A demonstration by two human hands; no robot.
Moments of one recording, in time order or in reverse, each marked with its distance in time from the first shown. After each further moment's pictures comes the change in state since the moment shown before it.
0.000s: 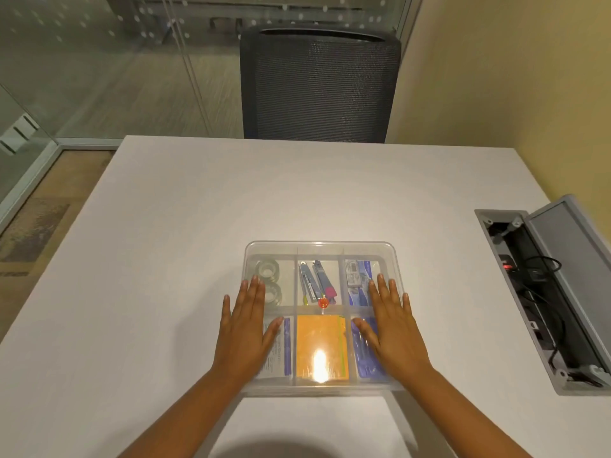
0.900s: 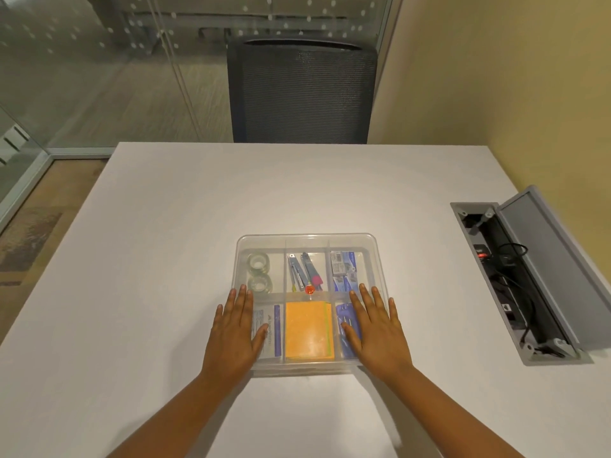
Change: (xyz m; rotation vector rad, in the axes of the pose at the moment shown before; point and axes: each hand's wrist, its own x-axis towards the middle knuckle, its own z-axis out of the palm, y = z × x) left_hand -0.032 -0.005 0.006 0.062 -0.013 0.023; right_hand -0.038 0.000 0.015 -0.178 0.011 0.008
